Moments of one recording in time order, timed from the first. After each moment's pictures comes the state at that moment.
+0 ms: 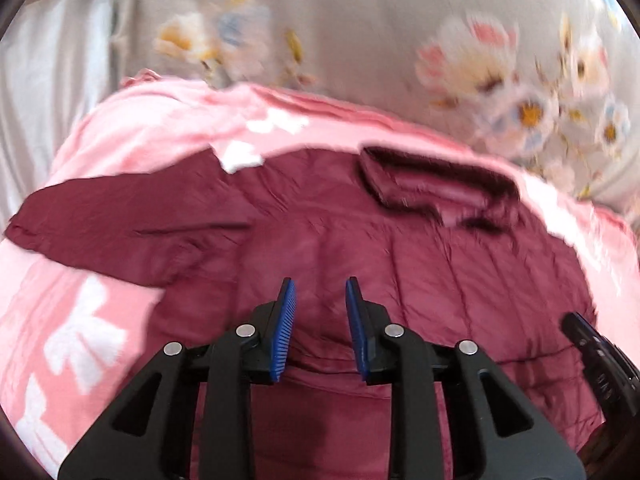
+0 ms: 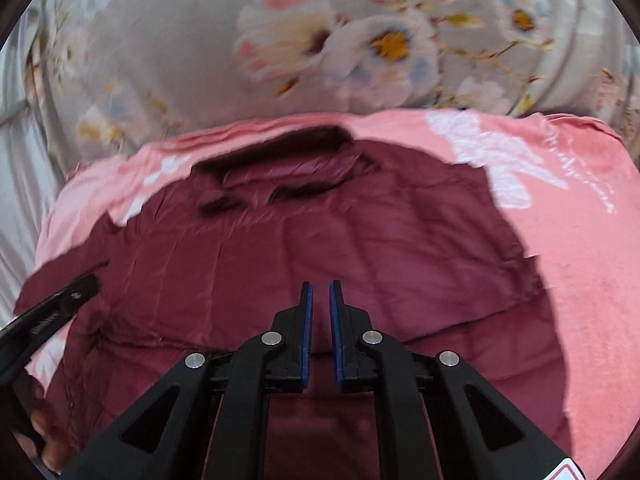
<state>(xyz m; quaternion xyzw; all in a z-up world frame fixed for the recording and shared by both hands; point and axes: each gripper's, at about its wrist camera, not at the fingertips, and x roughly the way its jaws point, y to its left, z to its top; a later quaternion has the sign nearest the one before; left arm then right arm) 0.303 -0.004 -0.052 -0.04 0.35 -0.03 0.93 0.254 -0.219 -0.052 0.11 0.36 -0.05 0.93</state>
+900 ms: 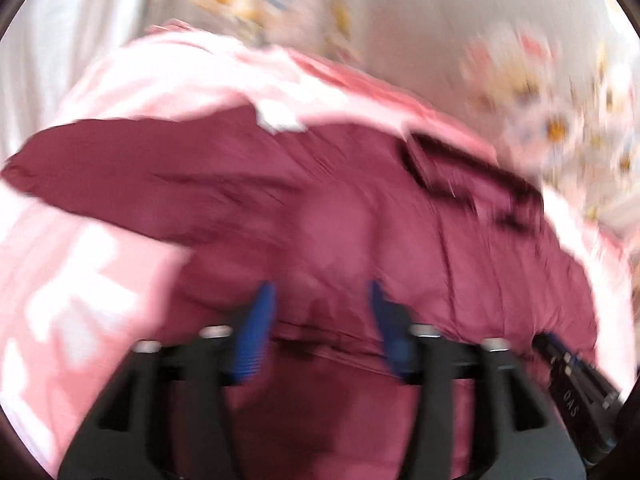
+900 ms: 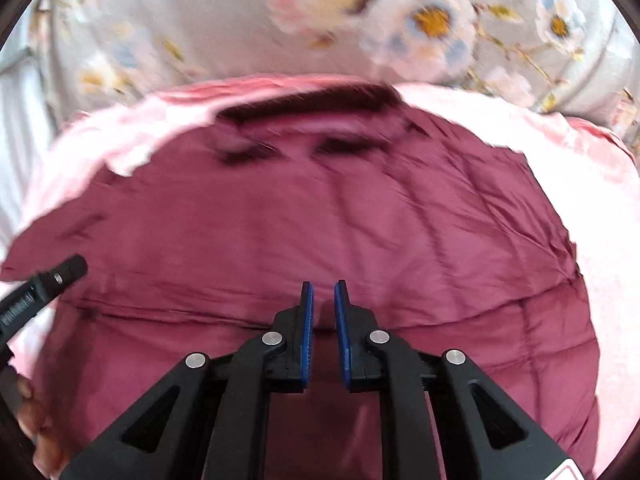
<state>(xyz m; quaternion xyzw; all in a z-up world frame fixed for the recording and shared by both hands) 0.287 0.078 -0.052 -0.13 0.35 0.00 0.93 0.261 -0.159 -0.063 0.06 0.39 -0.04 0.92</state>
